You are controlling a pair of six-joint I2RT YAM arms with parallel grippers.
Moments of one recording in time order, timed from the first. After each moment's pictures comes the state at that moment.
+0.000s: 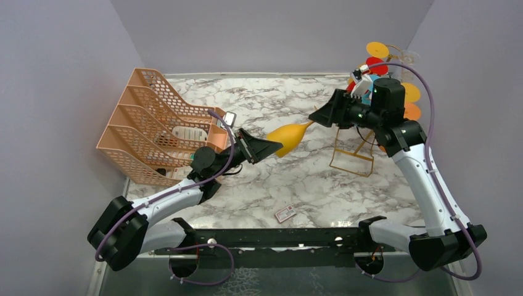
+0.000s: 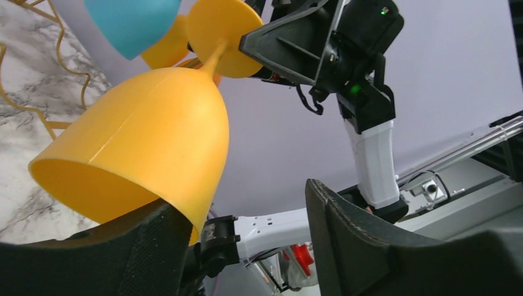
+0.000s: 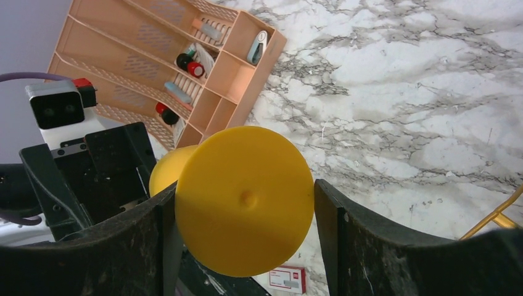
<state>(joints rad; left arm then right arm) -0.71 1.15 0.50 0.97 0.38 -1.24 0.26 1.16 1.31 -0.59 -0.49 0.42</state>
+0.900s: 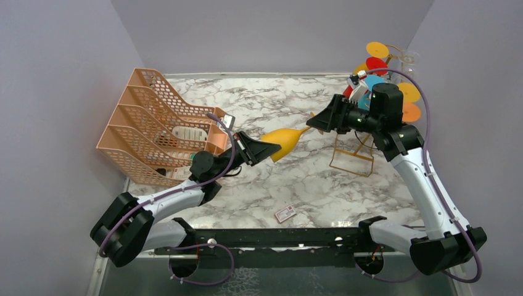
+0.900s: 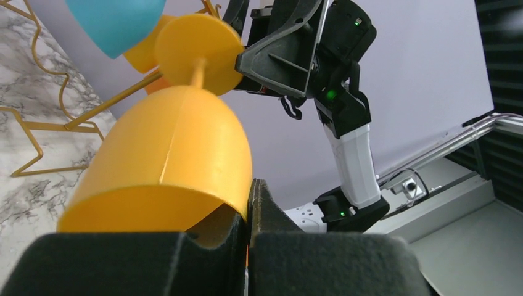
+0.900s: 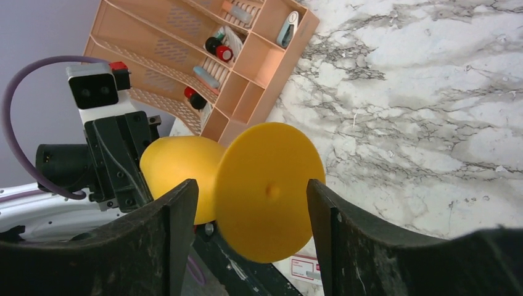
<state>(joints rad) -0.71 1.20 0.44 1.16 0.38 -1.32 0.26 1.13 1.24 -0.54 -0.59 0.50</state>
